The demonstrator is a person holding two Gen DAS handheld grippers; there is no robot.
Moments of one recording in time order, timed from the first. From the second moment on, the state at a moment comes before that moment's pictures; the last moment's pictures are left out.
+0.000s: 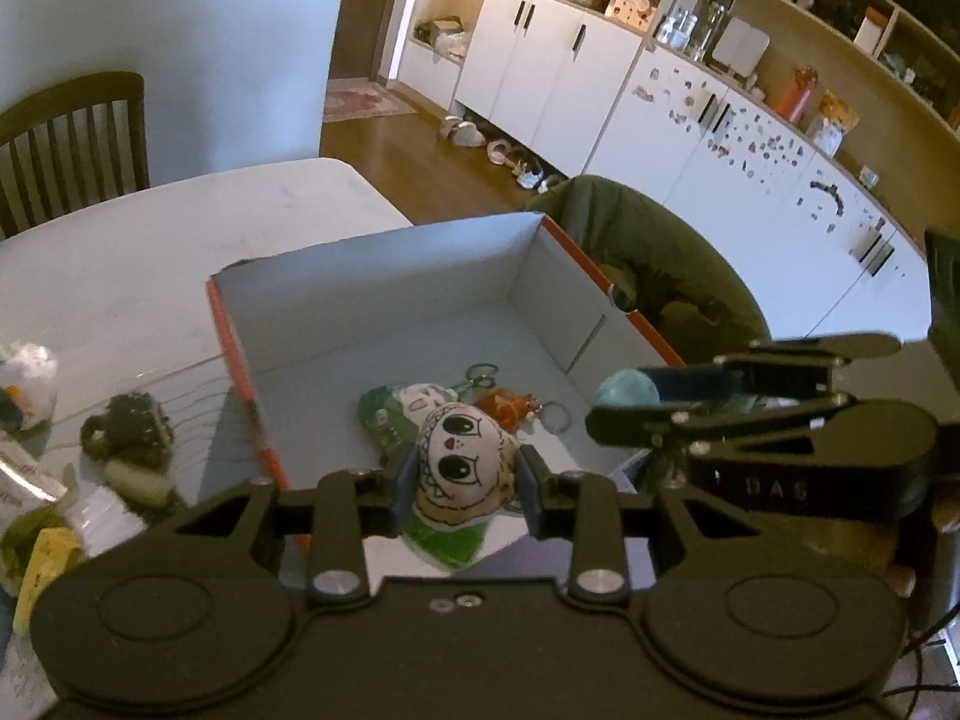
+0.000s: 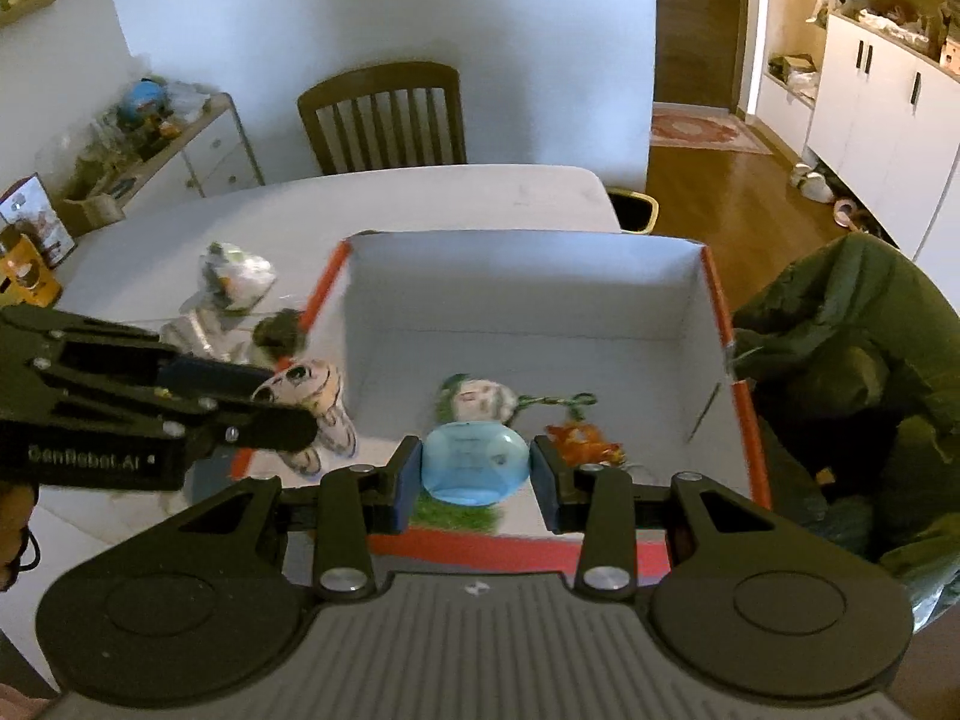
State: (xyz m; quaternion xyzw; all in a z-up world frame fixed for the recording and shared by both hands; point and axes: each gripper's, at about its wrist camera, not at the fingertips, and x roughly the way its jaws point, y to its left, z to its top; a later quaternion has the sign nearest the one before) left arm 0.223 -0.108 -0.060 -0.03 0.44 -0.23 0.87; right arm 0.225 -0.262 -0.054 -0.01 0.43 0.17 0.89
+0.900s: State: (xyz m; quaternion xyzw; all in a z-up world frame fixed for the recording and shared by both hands) left arm 0.279 -0.176 -0.123 0.05 0.52 -0.22 0.82; right arm 0.354 -0.252 -0.125 -0.07 0.50 0.15 0.85
